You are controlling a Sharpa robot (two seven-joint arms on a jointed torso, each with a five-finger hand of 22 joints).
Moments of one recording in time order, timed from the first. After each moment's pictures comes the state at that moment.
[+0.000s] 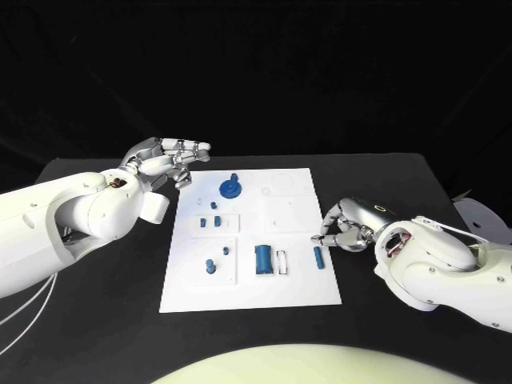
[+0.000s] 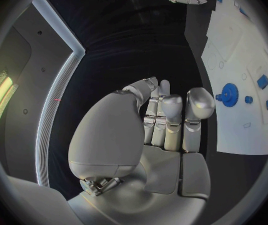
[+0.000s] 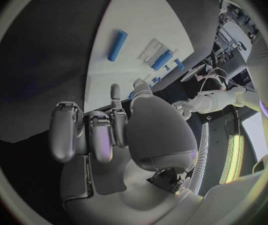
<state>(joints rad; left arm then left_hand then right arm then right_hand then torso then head) 1.17 -0.91 0.01 1.56 -0.10 -0.26 0.21 1.40 -0.15 0.44 0.07 0.22 1.08 0.15 0.09 0.17 1.13 0.08 0.29 0.24 1.33 0.00 1.16 0.79 0.10 1.29 0.09 1.13 1.18 1.05 -1.08 -0.12 1.90 -1.53 -0.45 -0.56 1.30 -0.02 -0.17 0.28 0.41 1.08 0.06 0.26 0.47 1.46 -0.01 1.42 1.31 1.47 -0.07 1.56 1.31 0.06 1.46 0.03 1.32 1.31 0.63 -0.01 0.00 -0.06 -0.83</state>
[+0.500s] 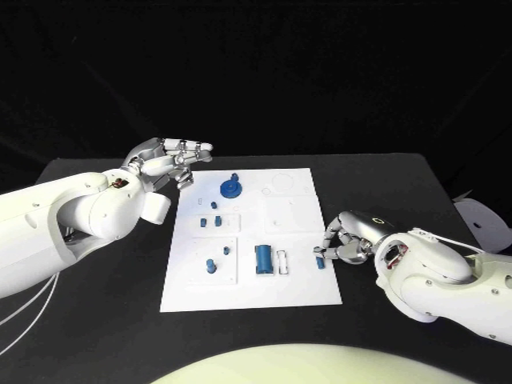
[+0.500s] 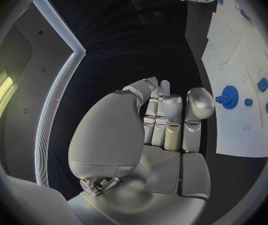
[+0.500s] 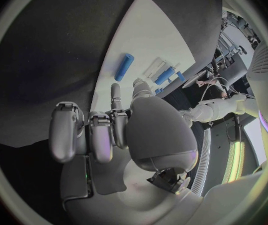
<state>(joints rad) 1.17 -0.91 0.00 1.56 -0.10 -0.25 0.21 1.40 -0.15 0.44 0.07 0.22 1.08 0.15 0.09 0.17 1.12 0.08 0.29 0.24 1.33 0.00 1.16 0.79 0.10 1.29 0.09 1.13 1.18 1.00 -1.07 -0.13 1.89 -1.57 -0.43 -0.57 1.30 -0.02 -0.18 0.28 0.42 1.09 0.06 0.26 0.48 1.46 -0.01 1.42 1.31 1.47 -0.07 1.56 1.31 0.06 1.46 0.03 1.32 1.31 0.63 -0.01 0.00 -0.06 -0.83</state>
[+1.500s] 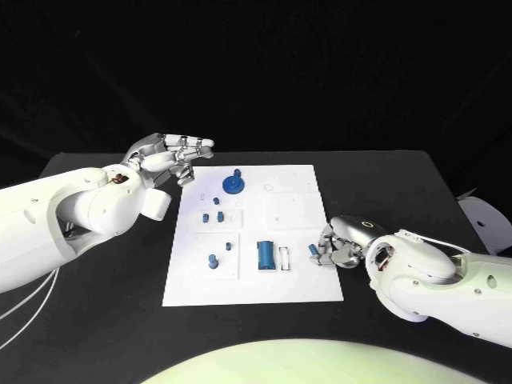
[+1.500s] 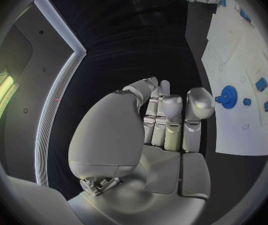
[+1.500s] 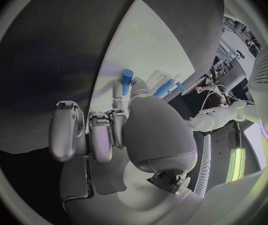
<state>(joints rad) 1.17 -0.92 0.00 1.57 -0.10 -0.24 0.21 1.40 -0.15 0.44 0.07 0.22 1.08 0.15 0.09 0.17 1.12 0.08 0.29 0.24 1.33 0.00 1.16 0.79 0.10 1.29 0.09 1.13 1.18 0.97 -1.01 -0.13 1.85 -1.59 -0.36 -0.59 1.35 -0.01 -0.17 0.27 0.43 1.10 0.05 0.27 0.49 1.46 -0.01 1.42 1.31 1.47 -0.07 1.56 1.31 0.06 1.46 0.03 1.31 1.31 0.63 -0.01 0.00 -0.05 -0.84</state>
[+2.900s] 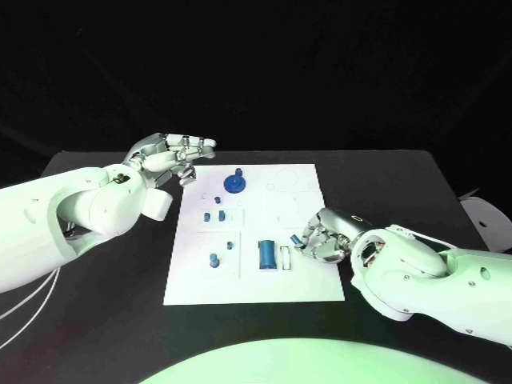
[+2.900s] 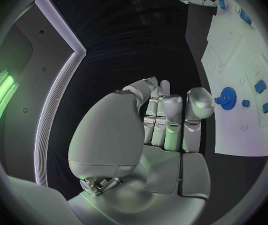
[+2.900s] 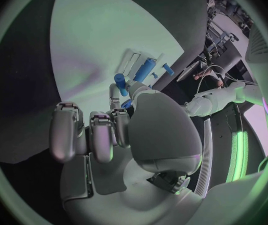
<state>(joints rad) 1.17 -0.93 0.00 1.58 -0.10 -0.24 0.20 1.40 -0.15 0.44 0.07 0.22 1.08 0.15 0.09 0.17 1.12 0.08 0.29 0.24 1.32 0.00 1.16 0.80 0.10 1.29 0.09 1.13 1.18 1.01 -0.96 -0.12 1.92 -1.46 -0.46 -0.64 1.31 -0.10 0.30 0.29 0.31 1.09 0.05 0.26 0.52 1.47 -0.03 1.41 1.31 1.46 -0.08 1.56 1.31 0.06 1.46 0.03 1.32 1.31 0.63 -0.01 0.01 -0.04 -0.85</state>
